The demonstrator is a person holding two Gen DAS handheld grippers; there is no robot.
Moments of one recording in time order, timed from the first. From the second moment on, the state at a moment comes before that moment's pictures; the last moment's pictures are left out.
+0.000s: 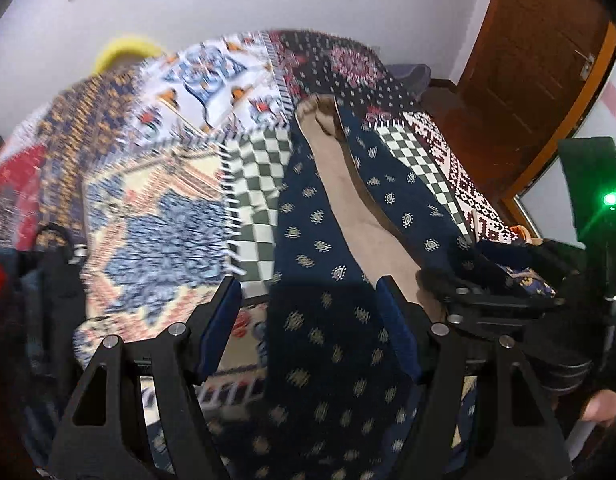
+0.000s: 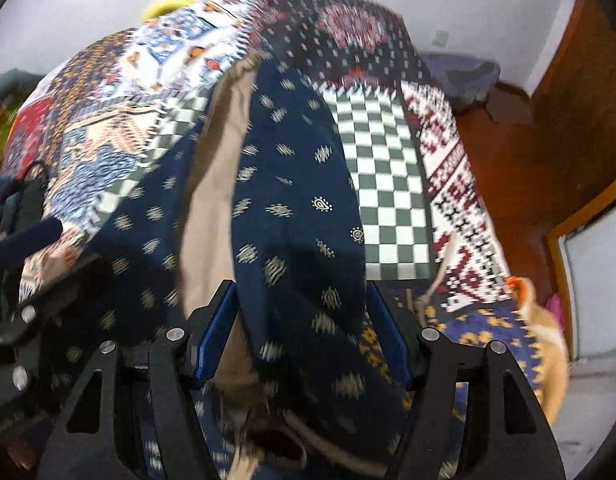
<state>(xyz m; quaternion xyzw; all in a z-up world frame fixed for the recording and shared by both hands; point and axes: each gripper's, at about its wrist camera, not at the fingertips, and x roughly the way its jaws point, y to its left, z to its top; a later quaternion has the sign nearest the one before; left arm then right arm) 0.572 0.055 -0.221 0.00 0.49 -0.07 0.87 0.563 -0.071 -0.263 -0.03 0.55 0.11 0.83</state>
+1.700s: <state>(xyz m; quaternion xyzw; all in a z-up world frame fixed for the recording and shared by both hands) 0.304 0.080 -0.216 0.03 0.51 -0.10 0.86 0.309 -0.121 -0.198 -0.04 0.51 0.20 0.84</state>
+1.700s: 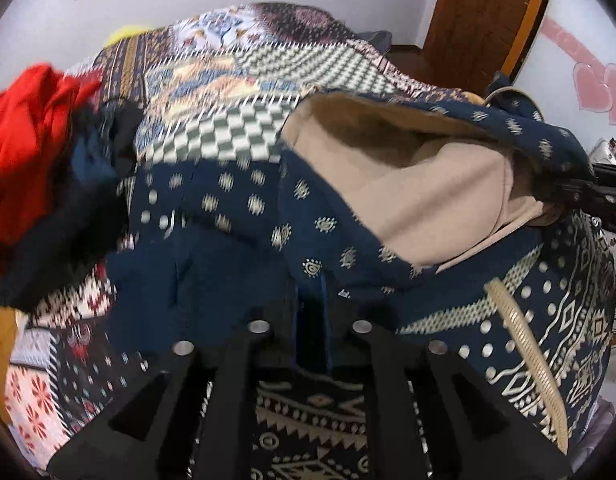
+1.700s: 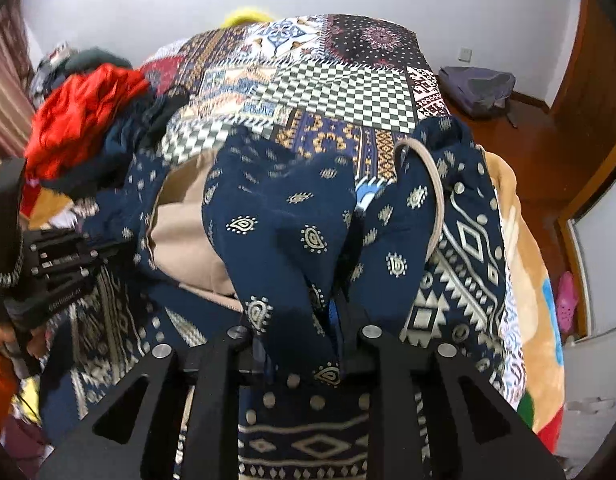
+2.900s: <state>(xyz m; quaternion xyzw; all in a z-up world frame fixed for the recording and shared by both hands) 0.406 0.086 -0.239 -0.07 0.52 -0.13 0.84 0.358 -0.040 -0.220 -0.14 0.49 0.24 0.83</state>
